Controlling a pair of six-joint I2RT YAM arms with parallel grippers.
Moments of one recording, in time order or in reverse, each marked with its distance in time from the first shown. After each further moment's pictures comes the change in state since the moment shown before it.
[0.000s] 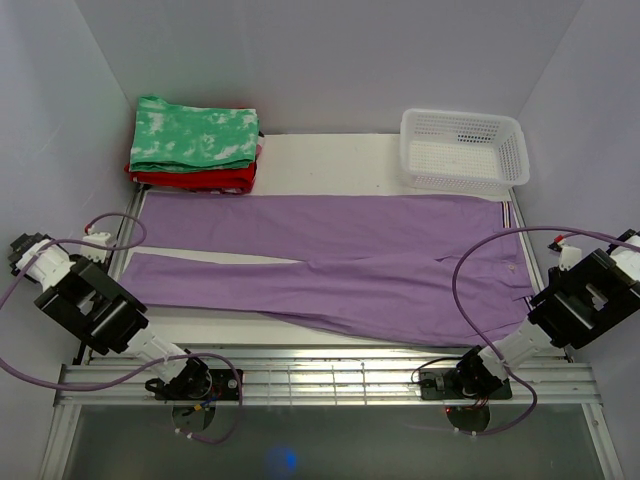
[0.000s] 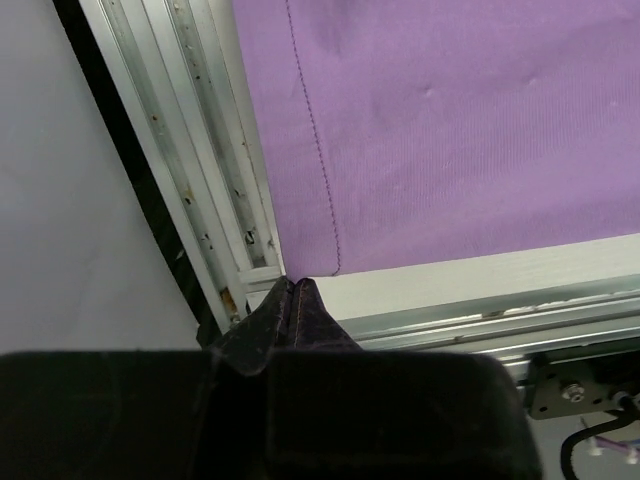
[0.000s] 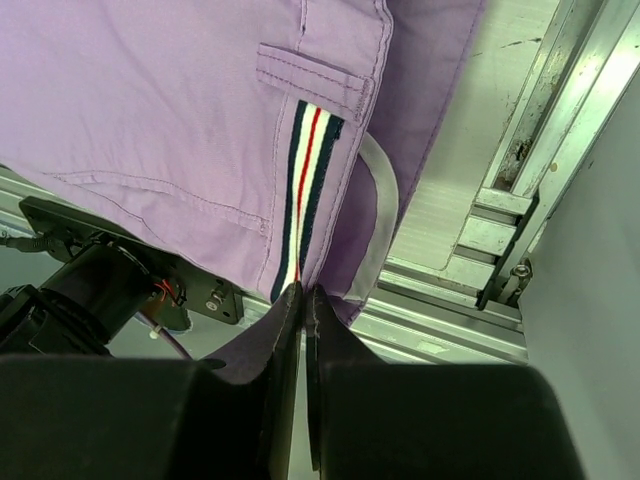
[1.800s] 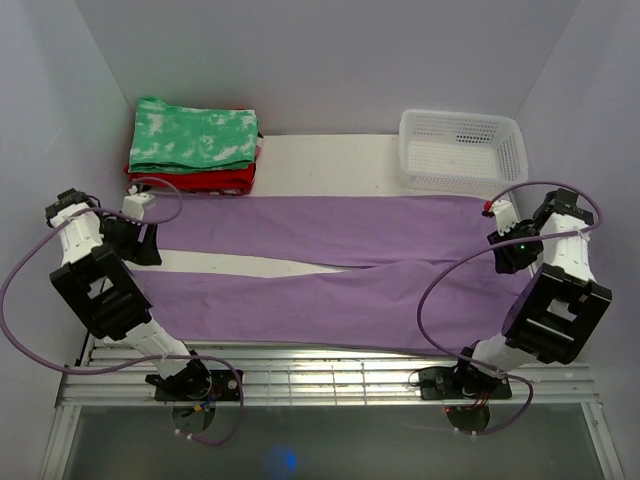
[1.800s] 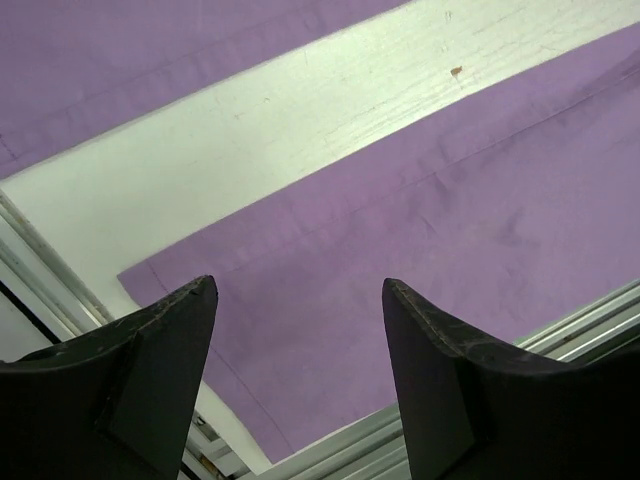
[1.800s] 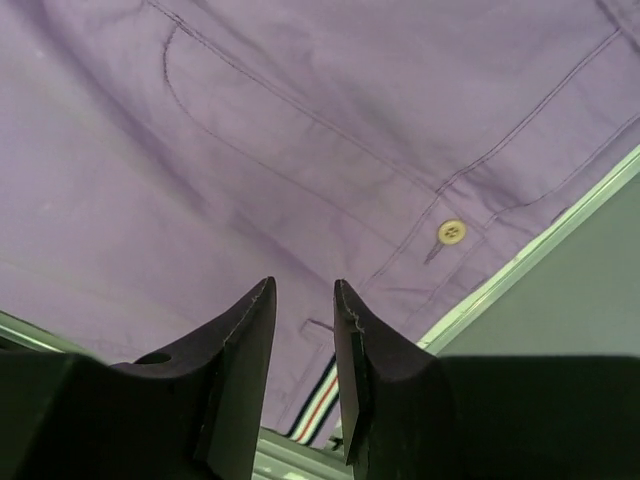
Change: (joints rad) left arm -0.319 0.039 0.148 -0.124 0.239 -0.061; right arm 0.492 -0.223 -0.142 0.333 -0.074 0.027
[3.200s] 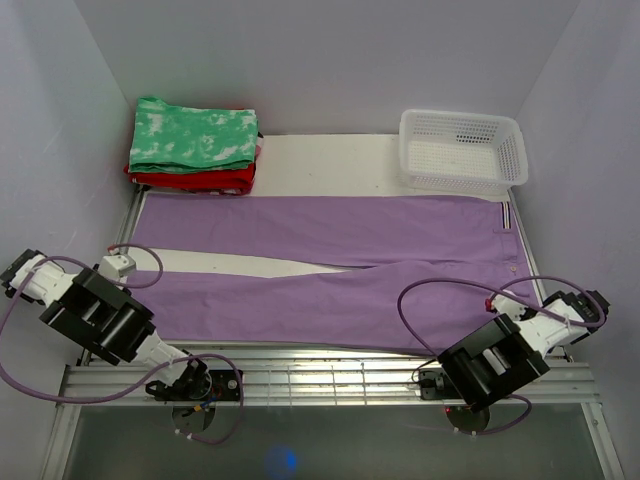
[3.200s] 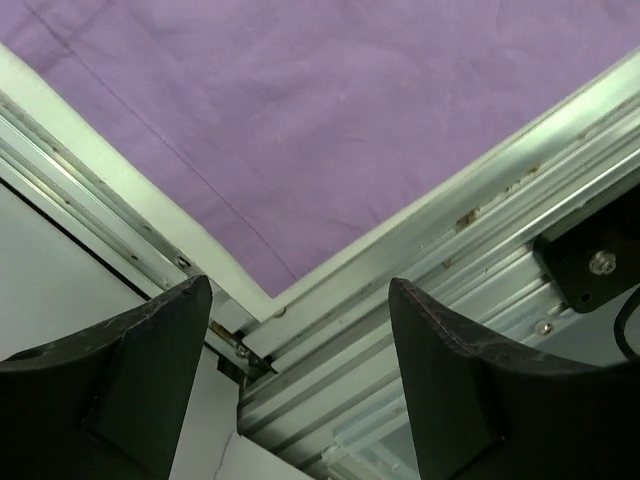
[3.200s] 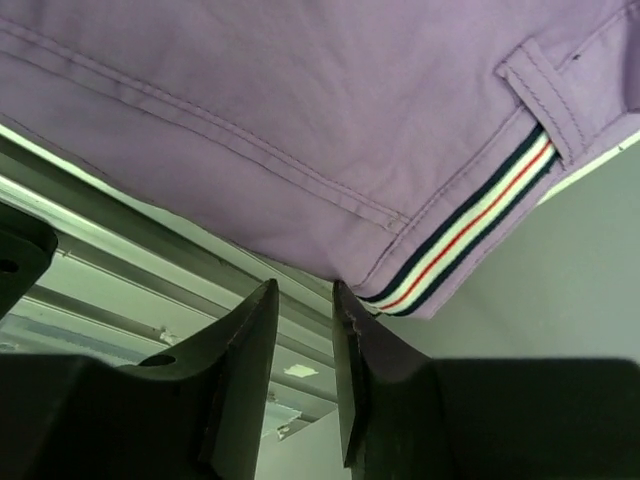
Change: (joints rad) left arm 0.420 -0.142 -0.243 -0.134 -0.153 0.742; right arm -0.586 -0.454 -0.586 0.125 0.152 -0.918
